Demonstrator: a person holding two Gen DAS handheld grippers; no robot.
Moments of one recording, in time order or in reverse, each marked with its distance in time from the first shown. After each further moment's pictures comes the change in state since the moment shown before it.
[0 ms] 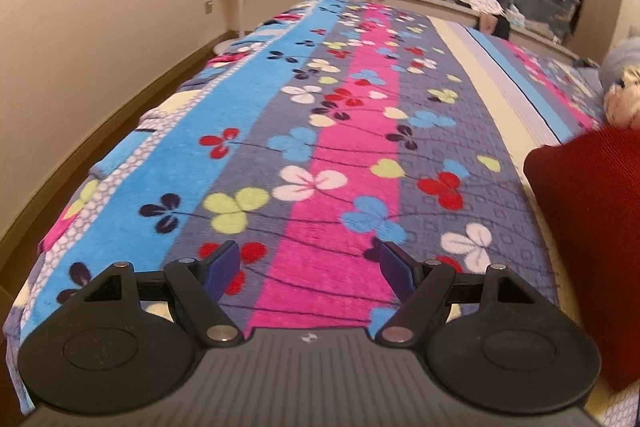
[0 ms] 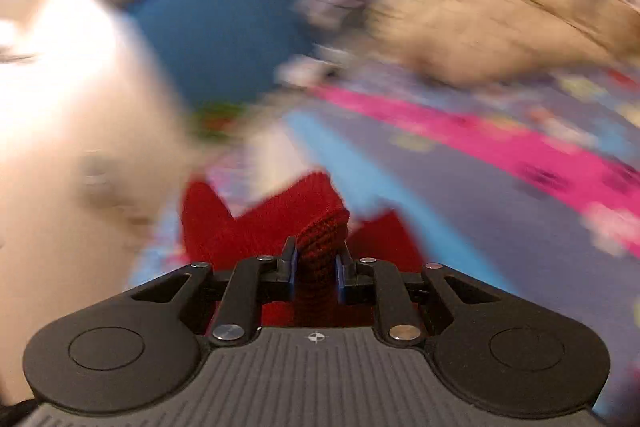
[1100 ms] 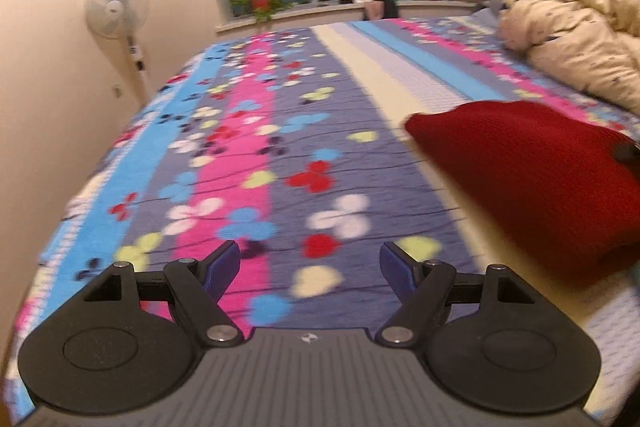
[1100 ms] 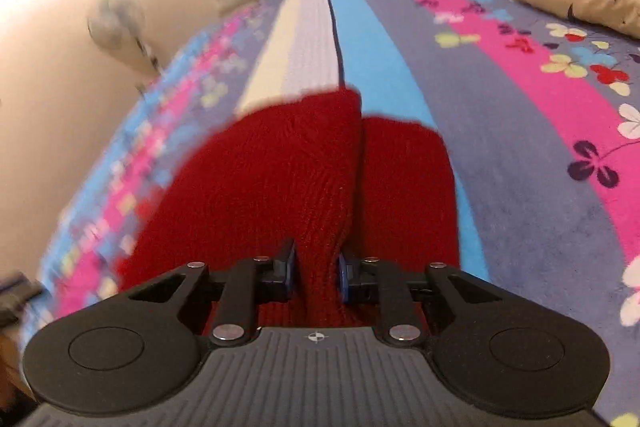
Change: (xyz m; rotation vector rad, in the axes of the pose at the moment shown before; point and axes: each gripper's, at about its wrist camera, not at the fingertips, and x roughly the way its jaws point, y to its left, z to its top) left arm -0.047 -0.114 -0.053 0.348 -0.123 -0.154; right arm 0.093 -0.015 0.033 -0.281 0.367 0.159
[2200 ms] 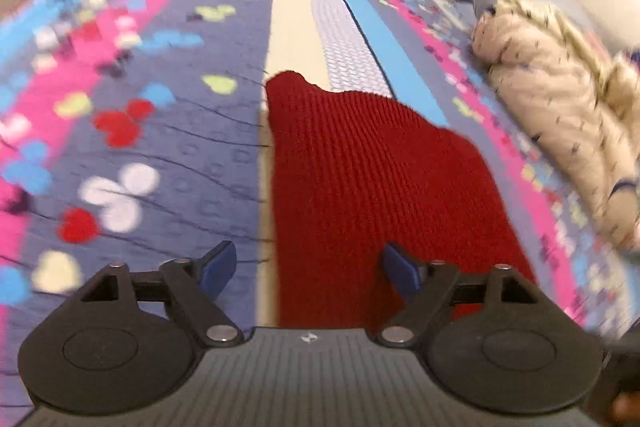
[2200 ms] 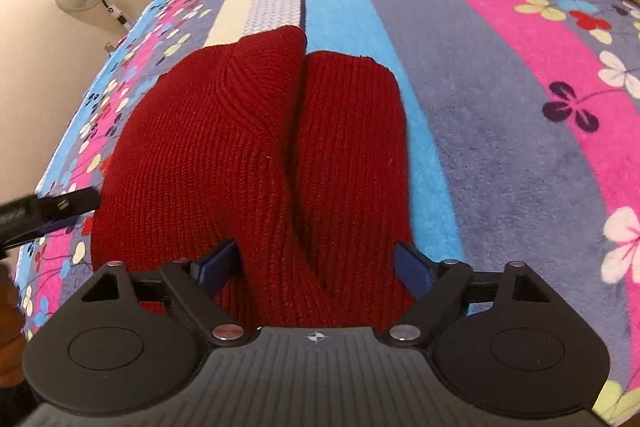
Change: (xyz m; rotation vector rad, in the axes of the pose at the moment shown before) left arm 0.123 -0.095 0.074 -0.371 0.266 -0.314; right arm 0.025 -0.018 -0.008 0.015 0.209 -0.101
